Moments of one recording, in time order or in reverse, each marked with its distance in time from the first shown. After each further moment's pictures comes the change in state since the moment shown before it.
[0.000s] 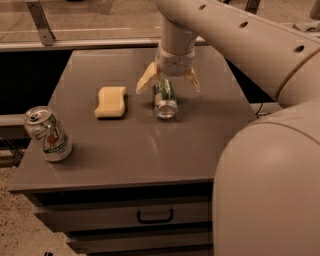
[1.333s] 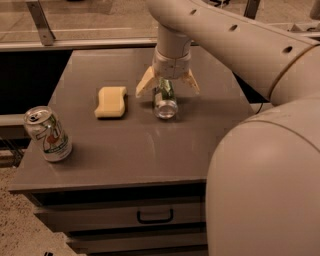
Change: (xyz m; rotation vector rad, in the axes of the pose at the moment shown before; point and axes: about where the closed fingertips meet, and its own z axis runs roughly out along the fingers) arm 0.001 0.000 0.010 0.046 0.017 0.010
